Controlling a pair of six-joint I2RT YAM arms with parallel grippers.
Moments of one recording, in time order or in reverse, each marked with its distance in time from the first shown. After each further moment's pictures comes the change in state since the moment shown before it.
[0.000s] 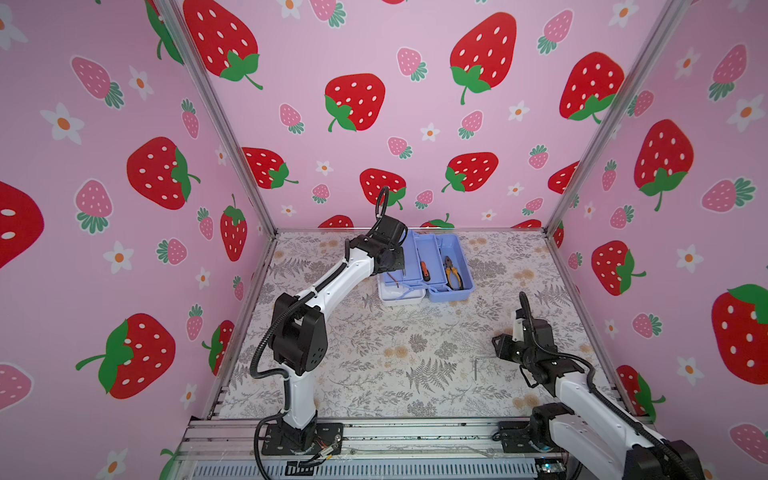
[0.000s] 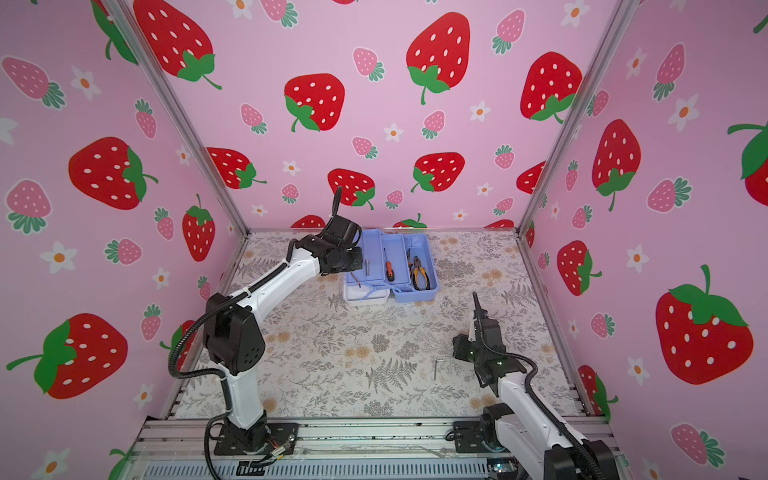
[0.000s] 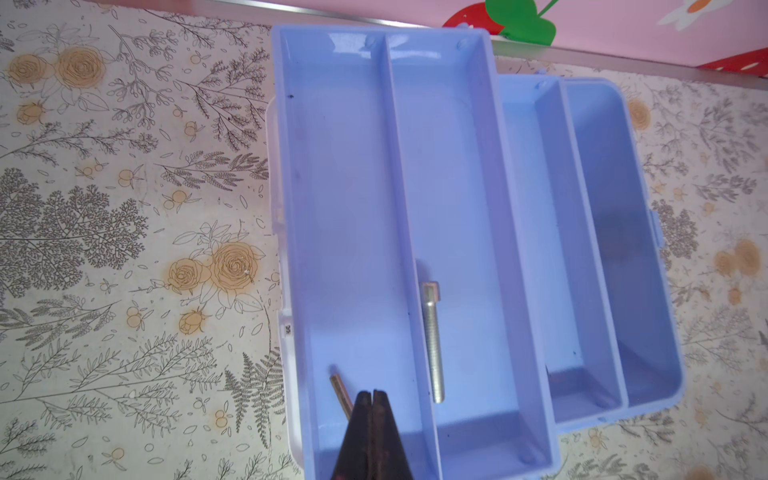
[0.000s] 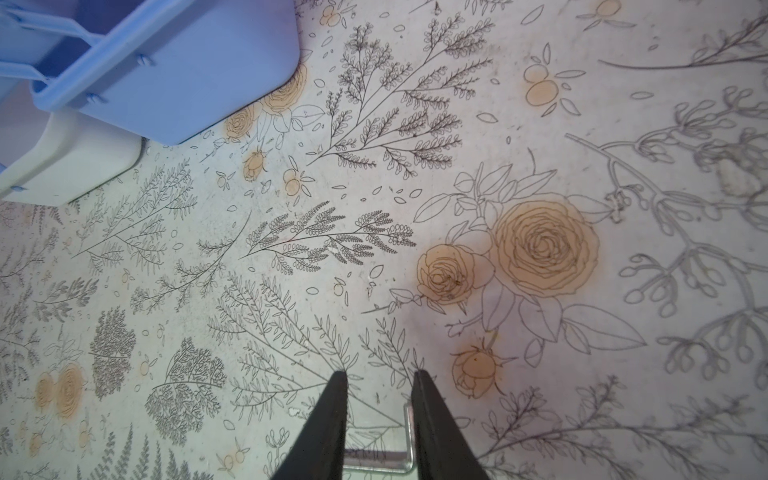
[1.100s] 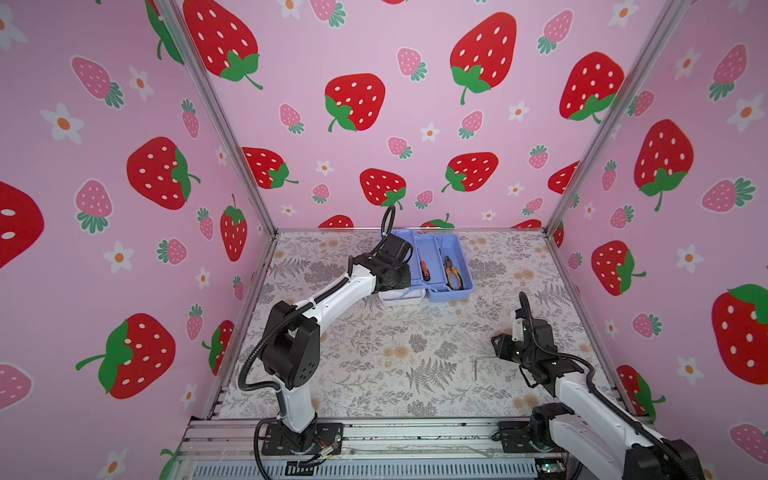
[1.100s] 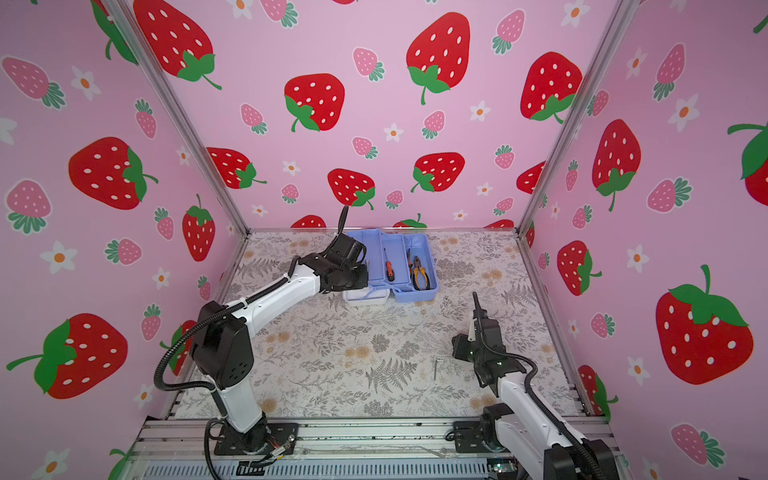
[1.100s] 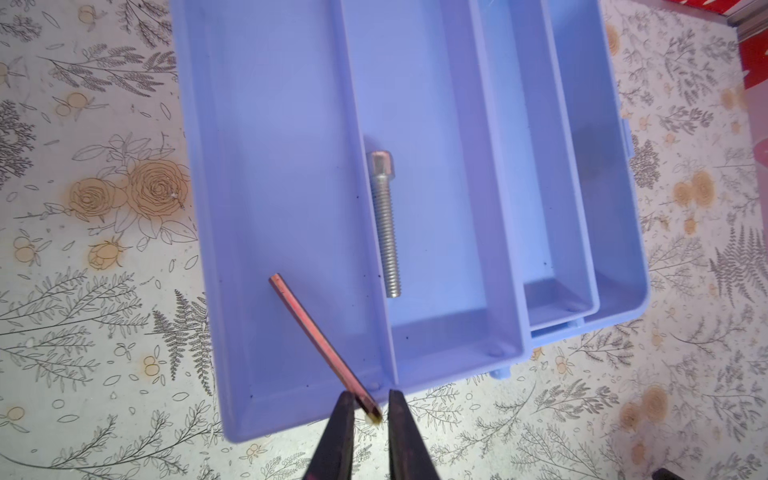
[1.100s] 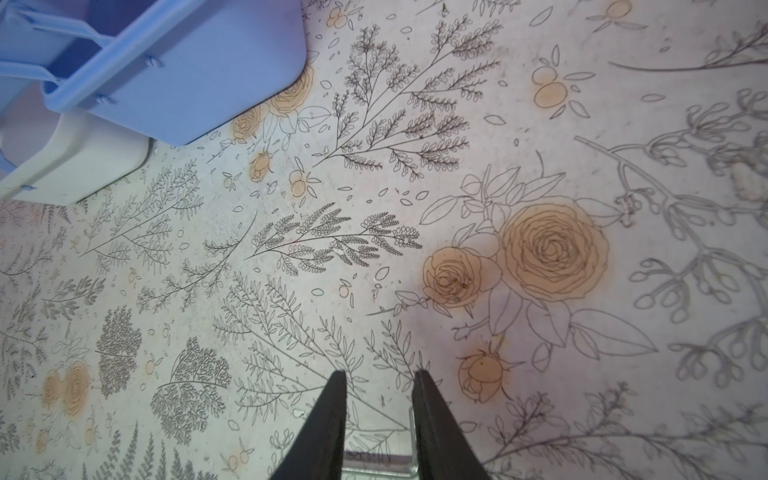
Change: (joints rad) left arm -0.068 -0.071 -0.188 0.093 0.056 -0.062; right arm 0.000 0.001 -0.004 0.015 -0.011 0.000
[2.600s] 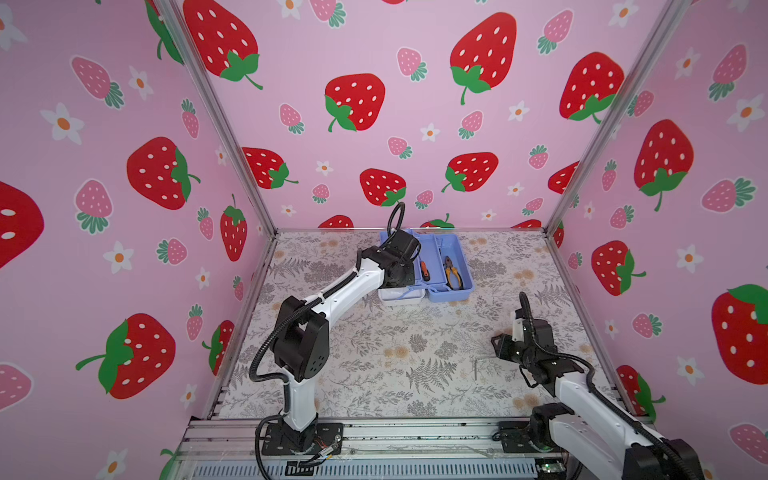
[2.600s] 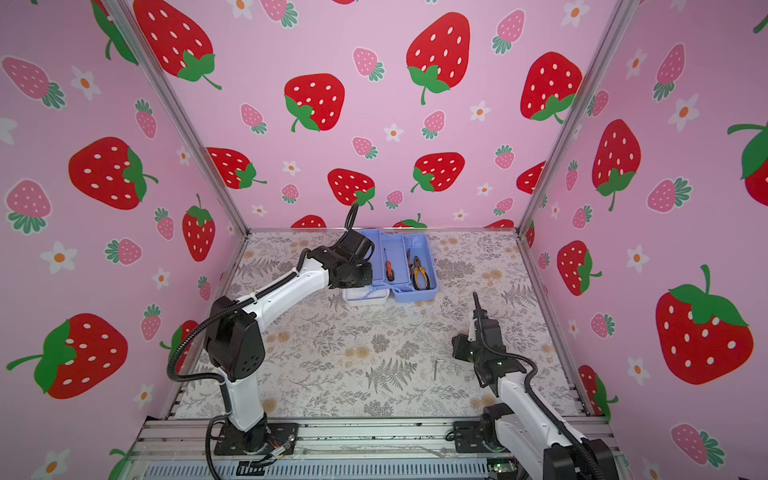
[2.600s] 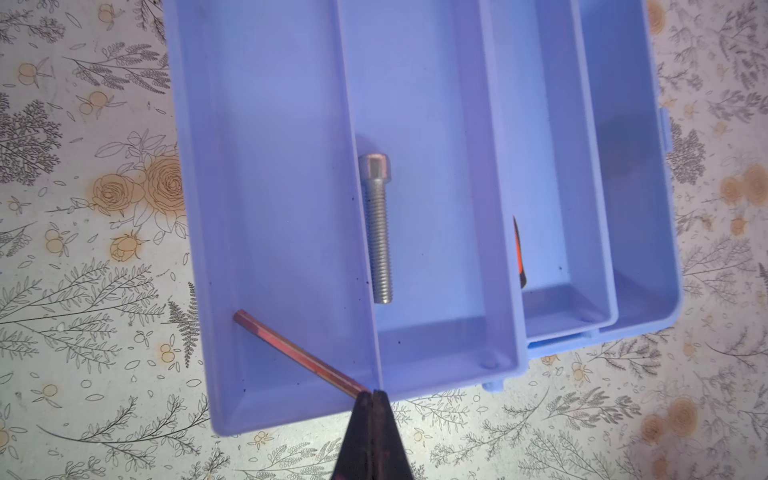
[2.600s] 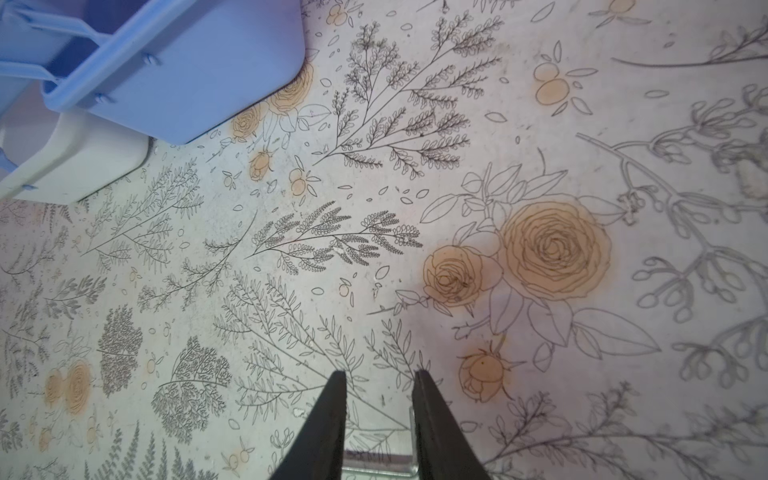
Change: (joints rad) left arm -0.023 0.086 0.148 -0.139 -0.055 -0.019; right arm -0.004 0.003 -0.002 0.002 -0.008 0.000
